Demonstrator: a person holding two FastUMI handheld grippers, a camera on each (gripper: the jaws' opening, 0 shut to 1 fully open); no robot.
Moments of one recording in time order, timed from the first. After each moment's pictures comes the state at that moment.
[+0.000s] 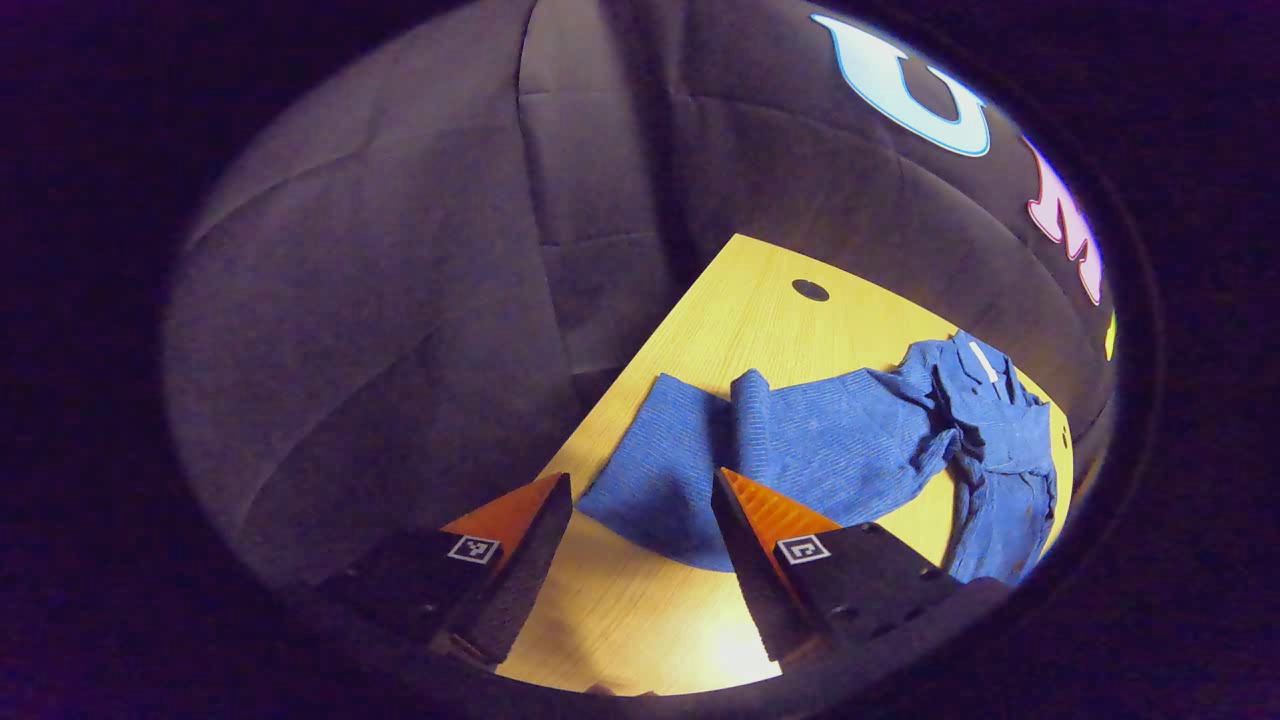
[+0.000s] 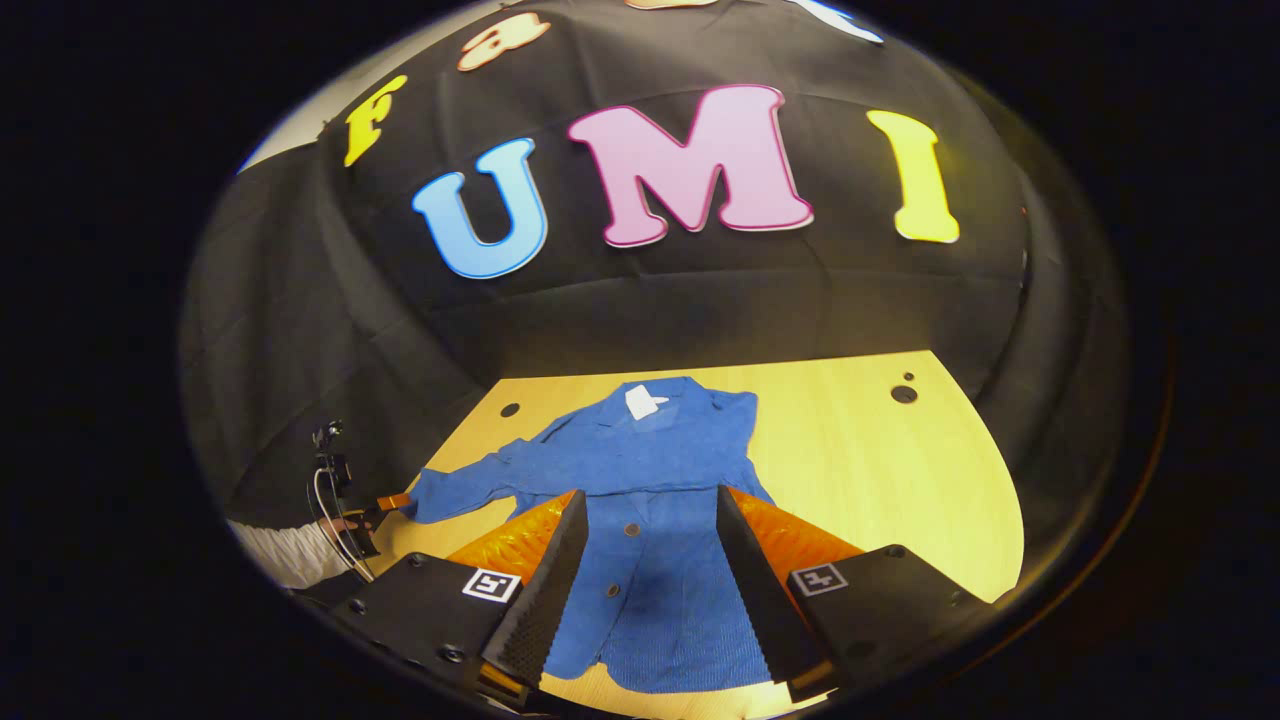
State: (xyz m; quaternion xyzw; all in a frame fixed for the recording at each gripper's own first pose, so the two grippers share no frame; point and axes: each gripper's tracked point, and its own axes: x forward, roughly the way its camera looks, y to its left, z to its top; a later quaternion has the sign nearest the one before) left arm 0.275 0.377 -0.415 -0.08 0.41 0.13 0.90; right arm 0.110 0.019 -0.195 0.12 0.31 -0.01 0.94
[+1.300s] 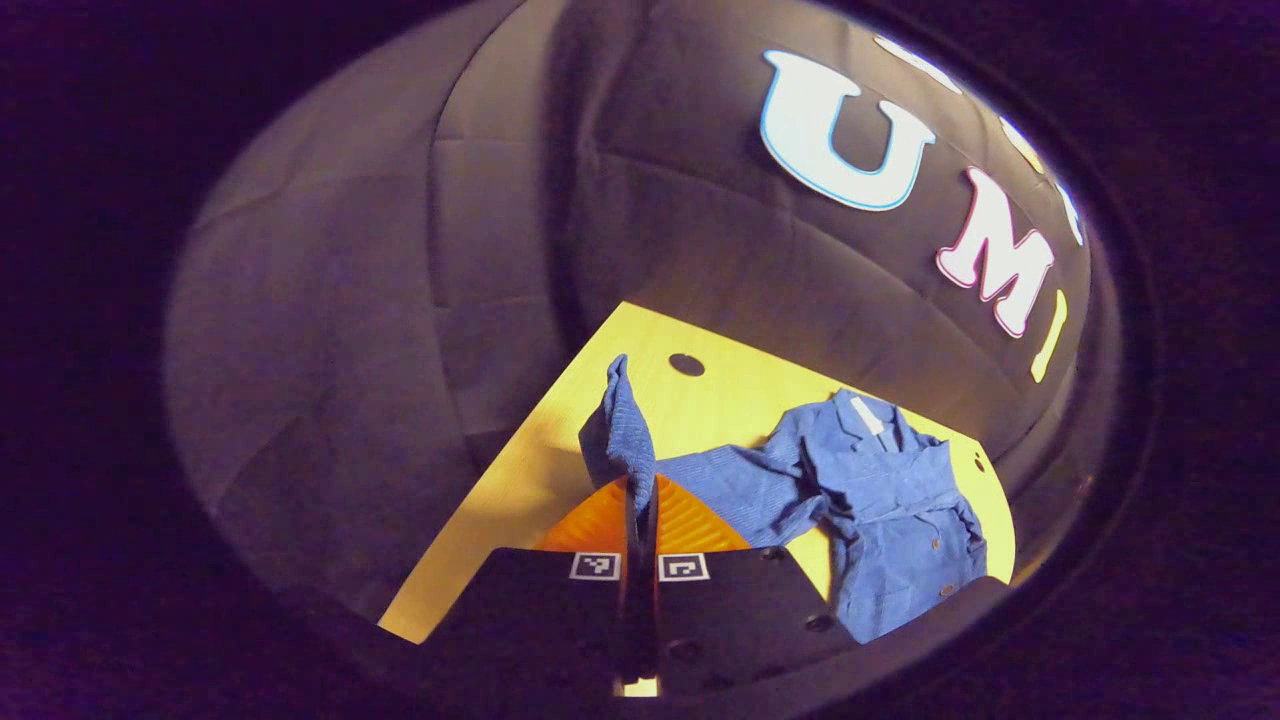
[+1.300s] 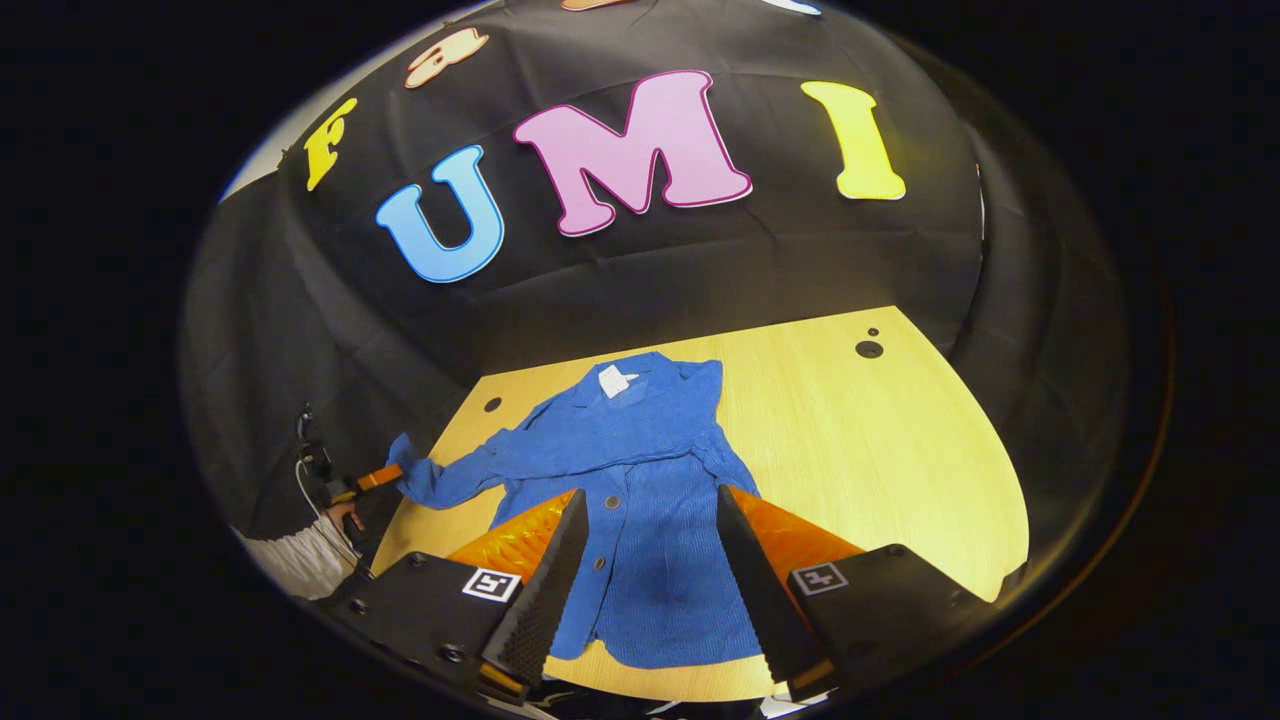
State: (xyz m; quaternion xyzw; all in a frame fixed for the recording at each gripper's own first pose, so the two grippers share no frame) left arm 0.331 0.296 -0.309 -0.11 0.29 -0.03 0.95; right arm 0.074 -0.004 -0.196 0.16 0.33 -0.02 0.93
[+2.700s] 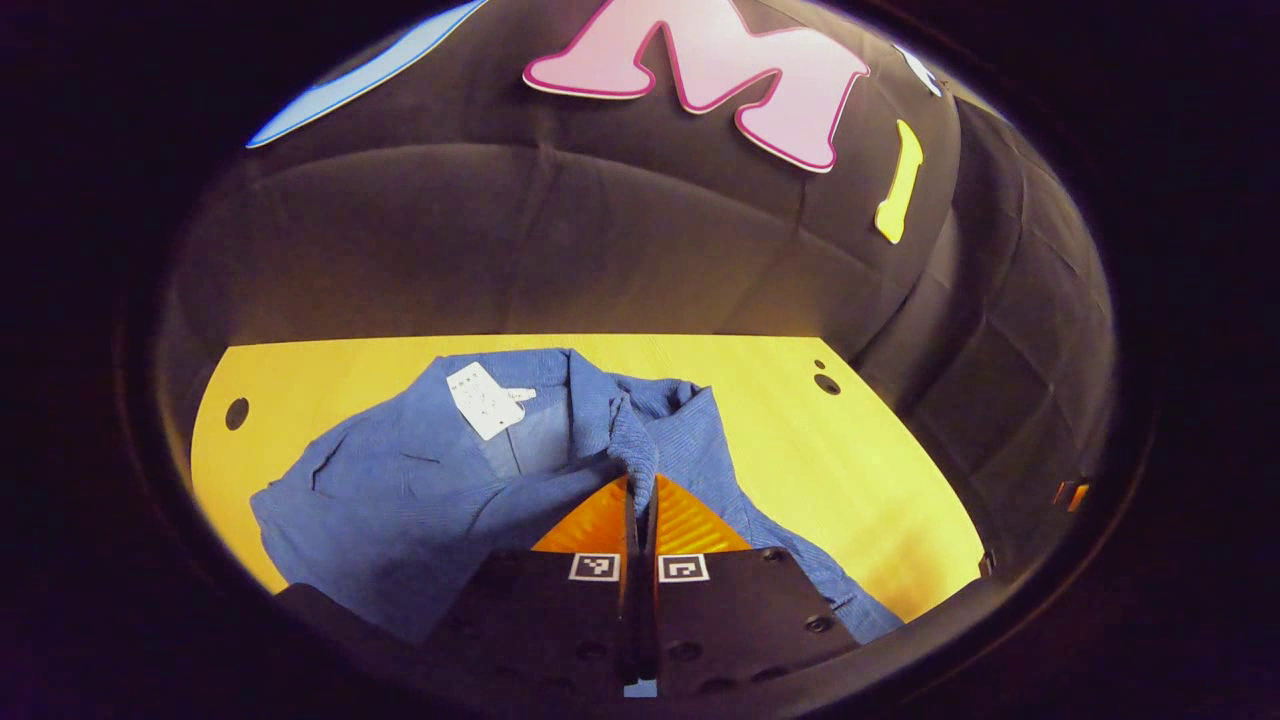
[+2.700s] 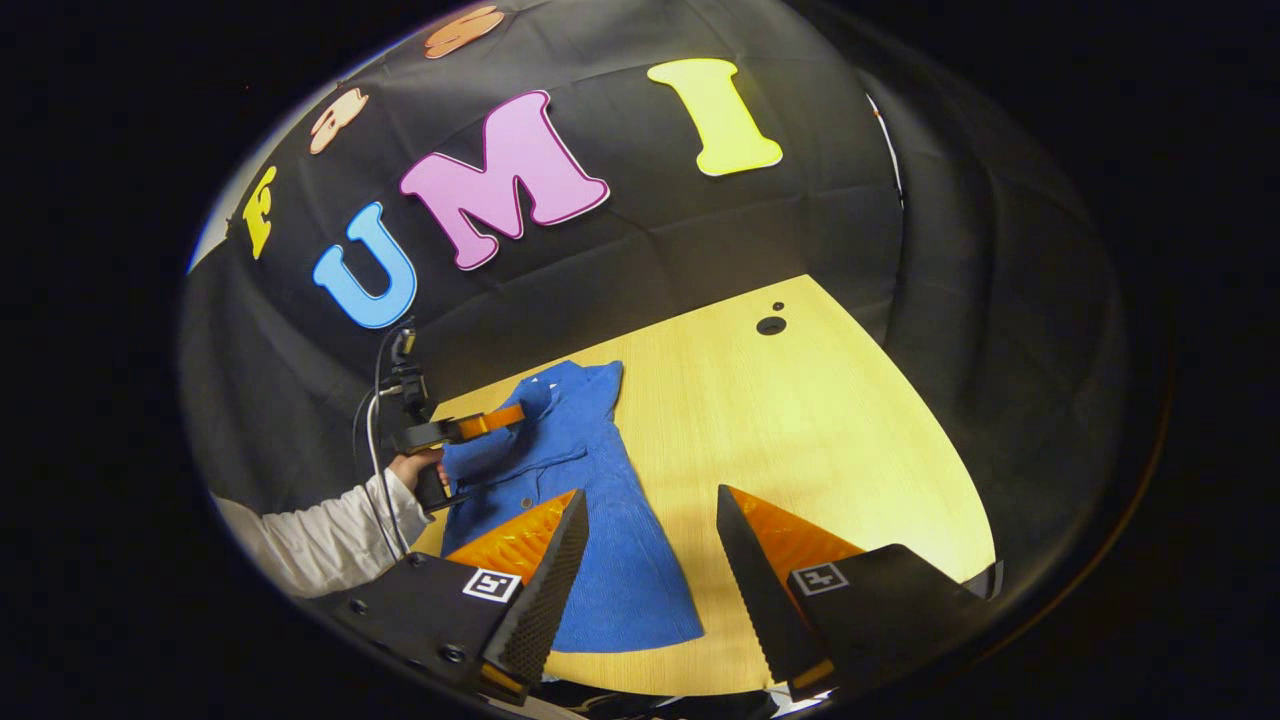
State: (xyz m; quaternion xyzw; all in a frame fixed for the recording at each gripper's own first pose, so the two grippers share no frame) left arm 0.421 -0.144 -0.345 0.00 0.38 -0.29 0.88; right arm 0.035 -0.154 -0.221 0.22 0.34 -0.07 0.91
